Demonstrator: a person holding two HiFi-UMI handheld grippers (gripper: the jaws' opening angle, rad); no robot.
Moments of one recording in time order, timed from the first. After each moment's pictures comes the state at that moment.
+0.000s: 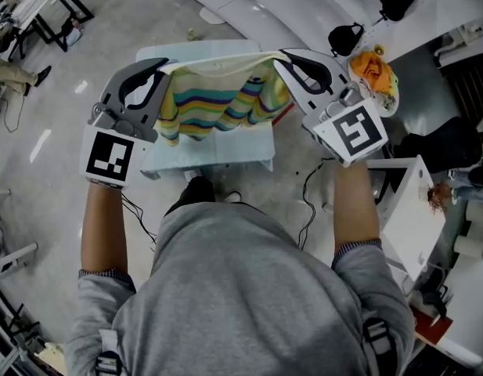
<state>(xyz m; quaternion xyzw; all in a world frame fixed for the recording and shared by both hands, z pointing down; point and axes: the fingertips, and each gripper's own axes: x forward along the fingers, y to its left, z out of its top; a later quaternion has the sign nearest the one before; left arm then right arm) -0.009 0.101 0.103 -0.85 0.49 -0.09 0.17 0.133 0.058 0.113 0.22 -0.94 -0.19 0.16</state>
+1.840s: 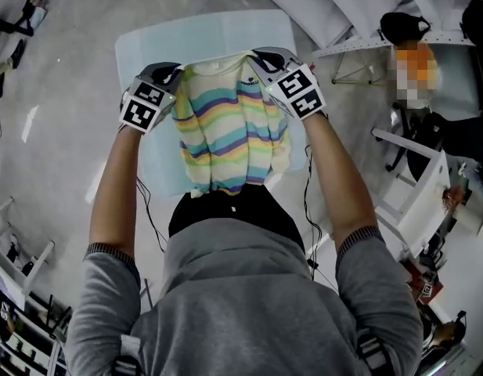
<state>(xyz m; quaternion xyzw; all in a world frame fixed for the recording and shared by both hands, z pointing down) -0.115 -0.174 0.549 -0.86 0.38 -0.29 -0.17 0.028 -0.207 0.521 0.23 -0.91 0.04 0.35</state>
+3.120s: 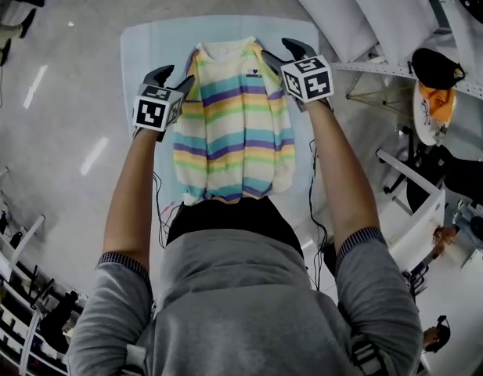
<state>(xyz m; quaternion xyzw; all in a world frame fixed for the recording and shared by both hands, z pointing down) -0.152 -0.197 0.647 -0.76 0.50 -0.27 -0.31 0.044 -0.309 0.645 0.27 -0.87 0.18 0.37</state>
